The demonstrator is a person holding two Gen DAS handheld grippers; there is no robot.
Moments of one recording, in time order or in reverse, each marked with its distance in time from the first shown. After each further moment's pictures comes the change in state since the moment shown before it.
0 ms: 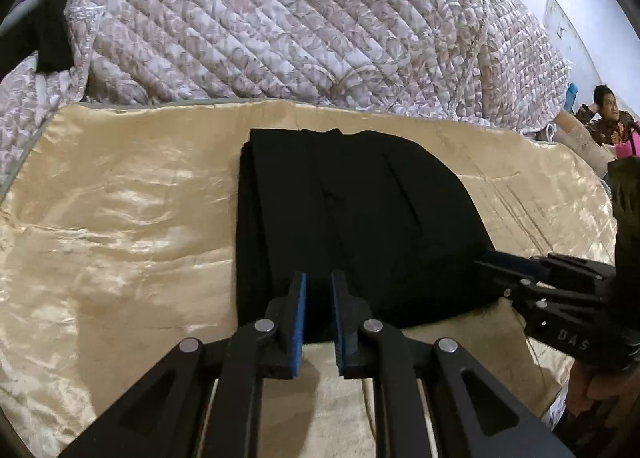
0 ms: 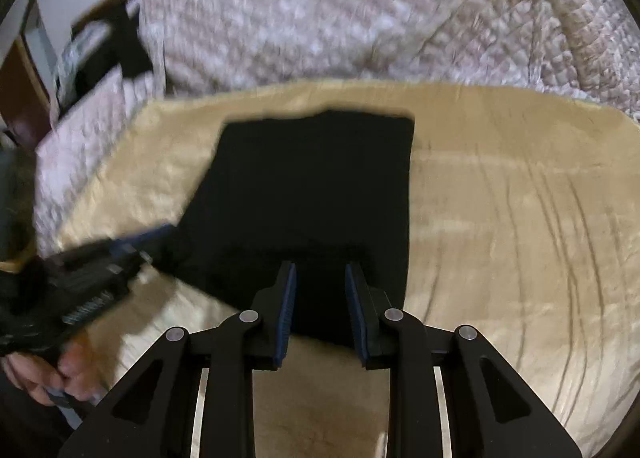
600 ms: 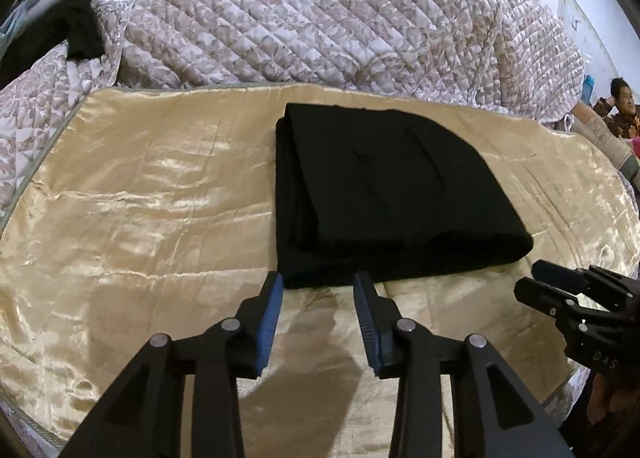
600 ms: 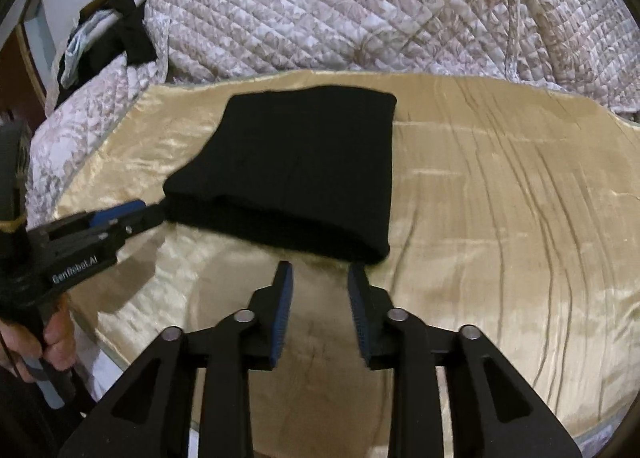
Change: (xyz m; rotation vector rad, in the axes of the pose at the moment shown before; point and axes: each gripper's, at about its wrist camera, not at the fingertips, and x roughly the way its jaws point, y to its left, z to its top) left arm -0.013 0.010 -0.030 -0.003 0.029 0.090; right arm -0.031 0.007 -0.045 -0.005 -0.029 -0.055
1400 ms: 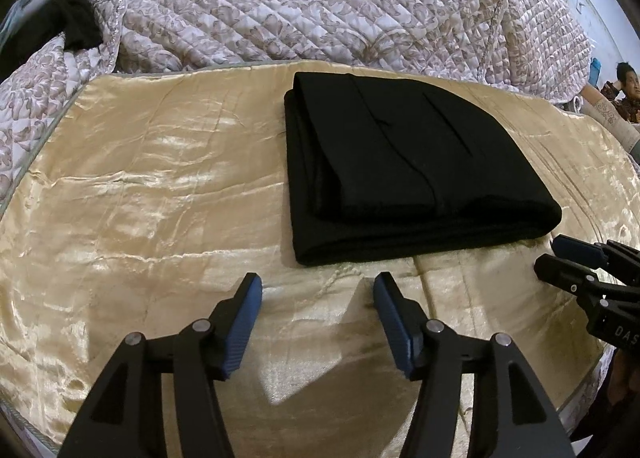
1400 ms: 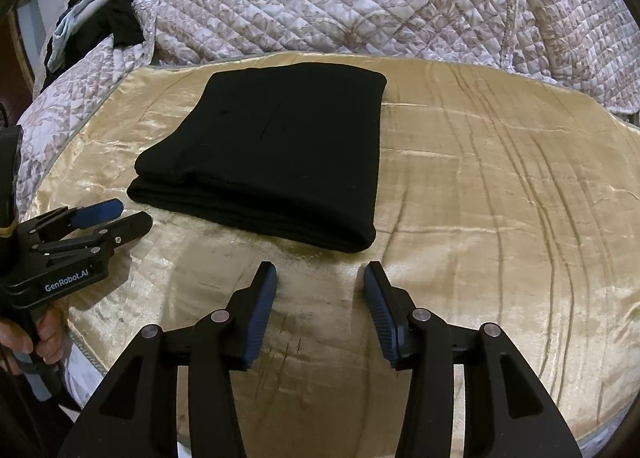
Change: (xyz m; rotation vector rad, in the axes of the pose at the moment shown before) left arm 0.016 0.004 -0.012 0.029 0.038 0.033; right arm 0.015 -0.007 -0.005 -0.020 0.034 -0.044
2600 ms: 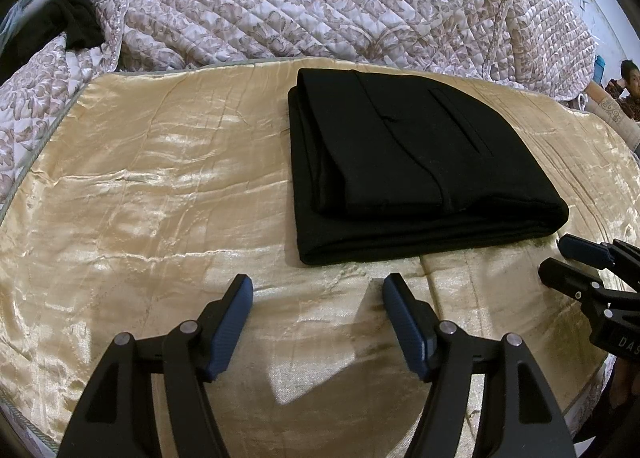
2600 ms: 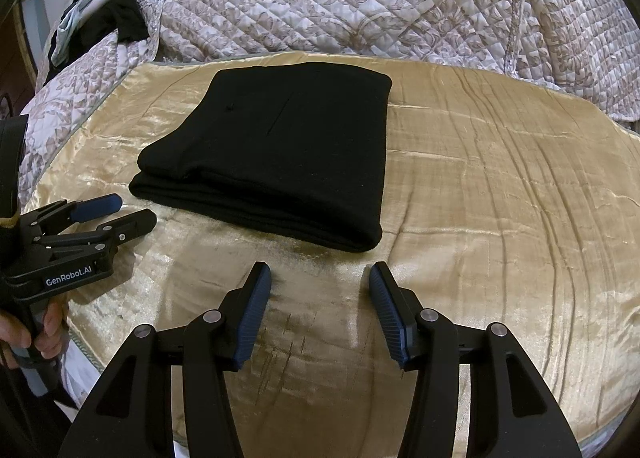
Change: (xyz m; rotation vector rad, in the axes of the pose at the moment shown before) left arm 0.005 0.002 0.000 0.006 0.006 0.013; right arm 0.000 0.003 -0.001 -0.019 -0.004 -0.003
